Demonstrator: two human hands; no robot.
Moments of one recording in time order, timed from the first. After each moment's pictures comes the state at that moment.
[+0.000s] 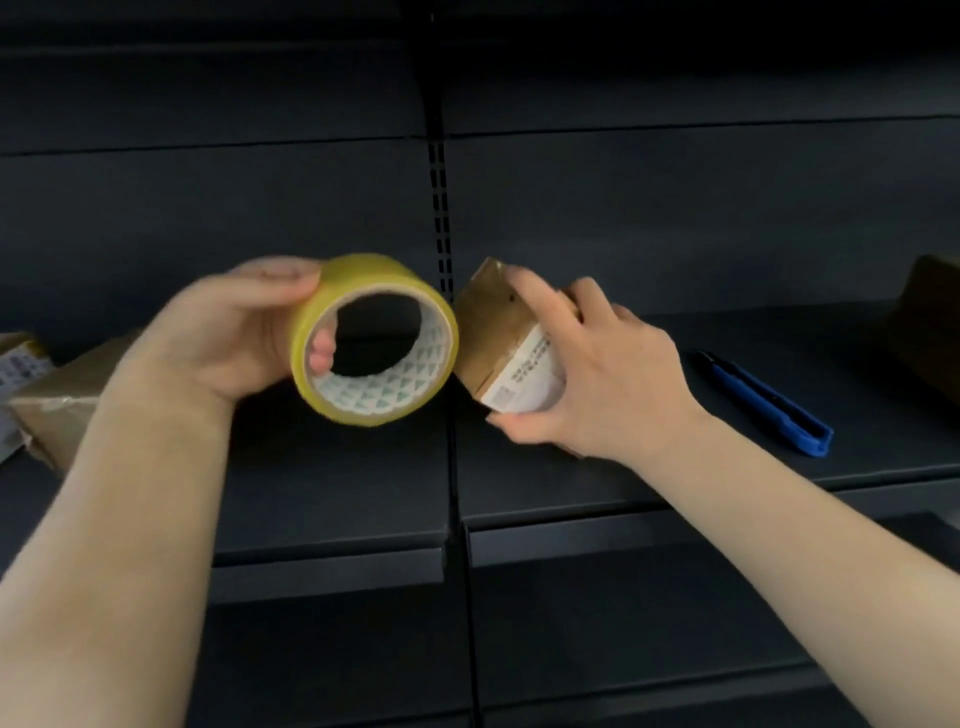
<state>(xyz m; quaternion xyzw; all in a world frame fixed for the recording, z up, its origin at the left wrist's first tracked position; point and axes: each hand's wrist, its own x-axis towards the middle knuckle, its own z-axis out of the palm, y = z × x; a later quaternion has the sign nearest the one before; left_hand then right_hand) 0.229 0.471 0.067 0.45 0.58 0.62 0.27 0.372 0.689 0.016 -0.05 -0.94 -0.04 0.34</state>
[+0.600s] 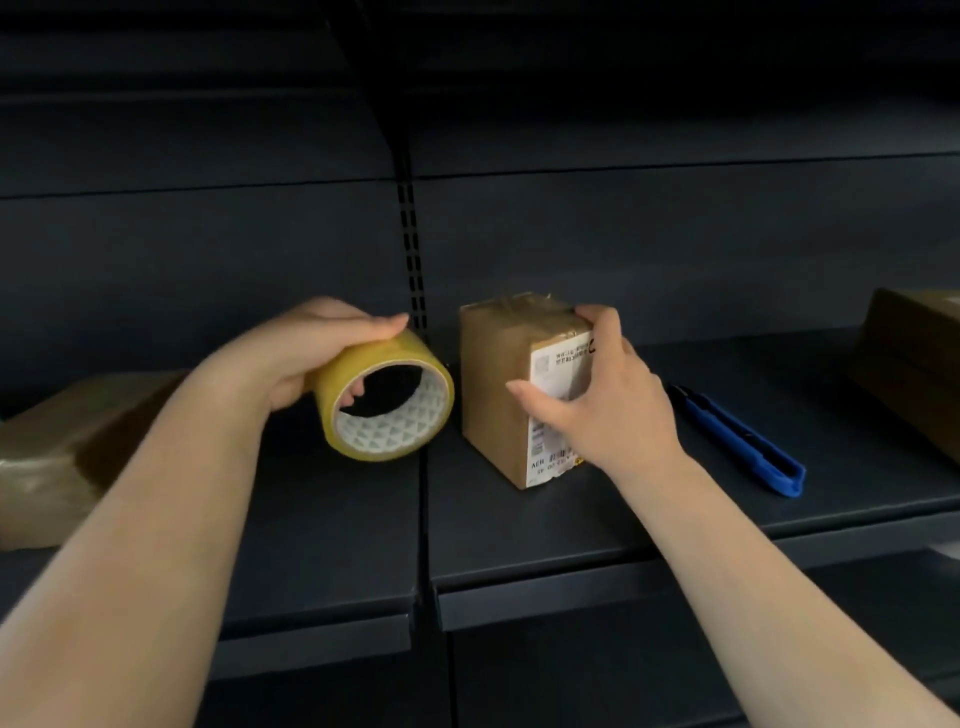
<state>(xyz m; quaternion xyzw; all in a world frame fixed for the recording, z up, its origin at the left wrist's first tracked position) 0.218 0.539 0.076 0.29 0.80 0.48 0.20 0.357 0.728 0.003 -0.20 -0.88 0.23 0.35</state>
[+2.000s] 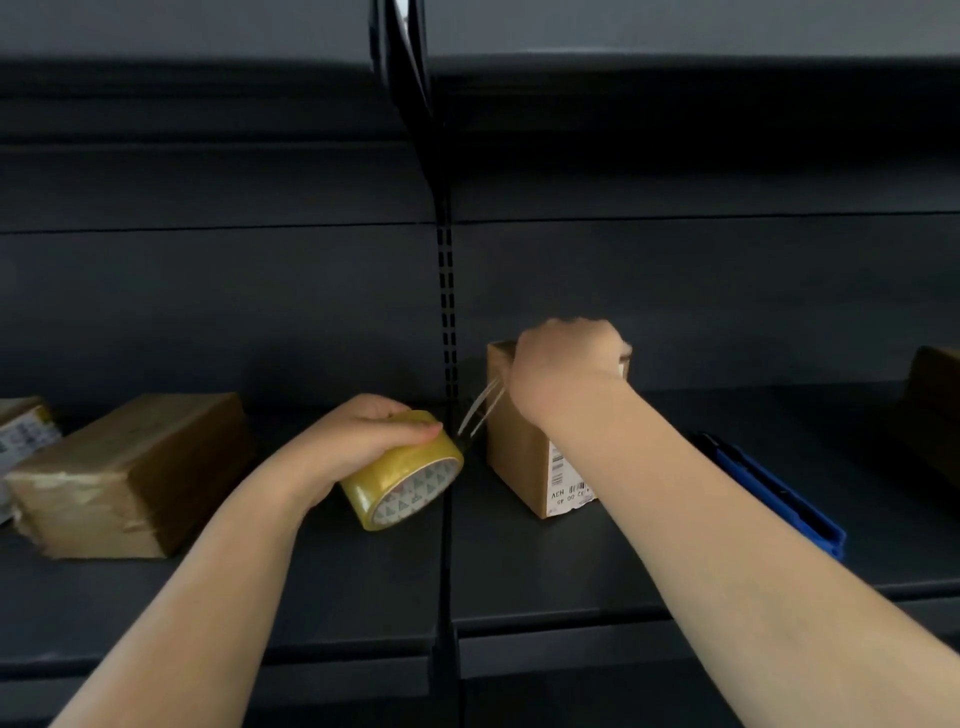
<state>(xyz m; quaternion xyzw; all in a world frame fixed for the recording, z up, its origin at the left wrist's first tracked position) 0.225 0.536 0.034 0.27 0.82 0.47 0.20 0.291 0.688 0.083 -0.30 -0.94 -0.11 0.06</state>
